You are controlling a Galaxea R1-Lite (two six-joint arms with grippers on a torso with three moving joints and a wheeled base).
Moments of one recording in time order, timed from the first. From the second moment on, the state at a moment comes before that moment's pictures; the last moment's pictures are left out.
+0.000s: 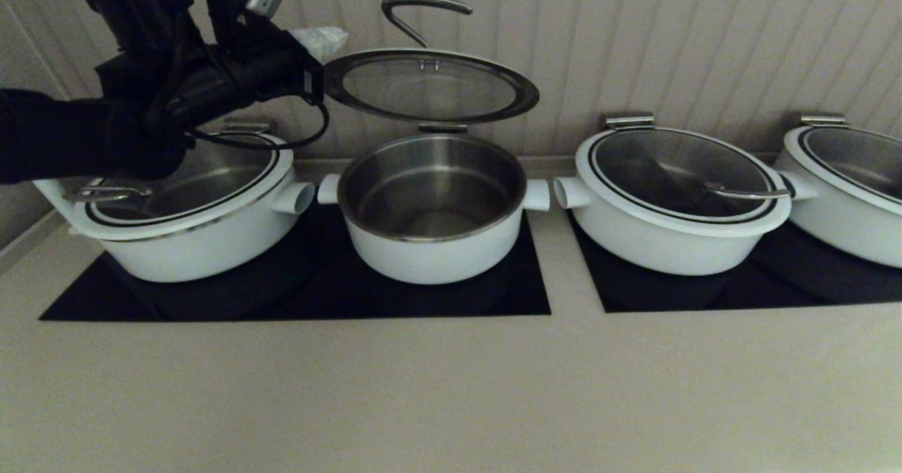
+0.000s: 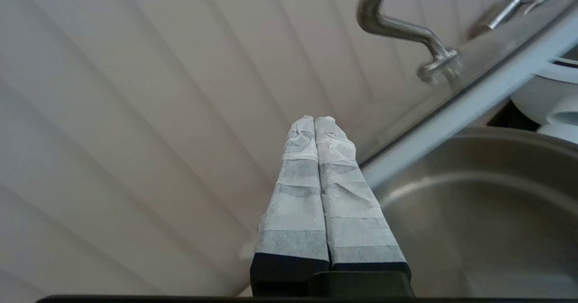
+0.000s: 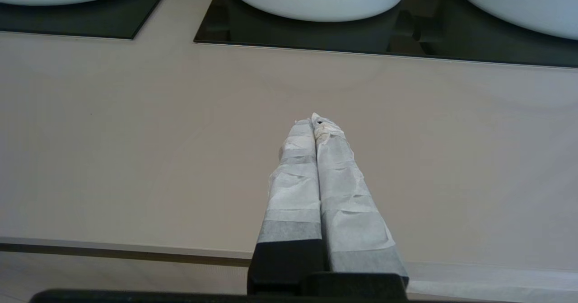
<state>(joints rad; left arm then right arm) -0.15 1.93 -1.58 -0.61 -0.45 0.41 0.00 0.00 0.00 0.00 0.03 -0.06</state>
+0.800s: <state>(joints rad) -0.16 1.87 -1.46 -0.64 -0.45 0.43 0.00 0.00 0.00 0.00 0.03 -0.06</state>
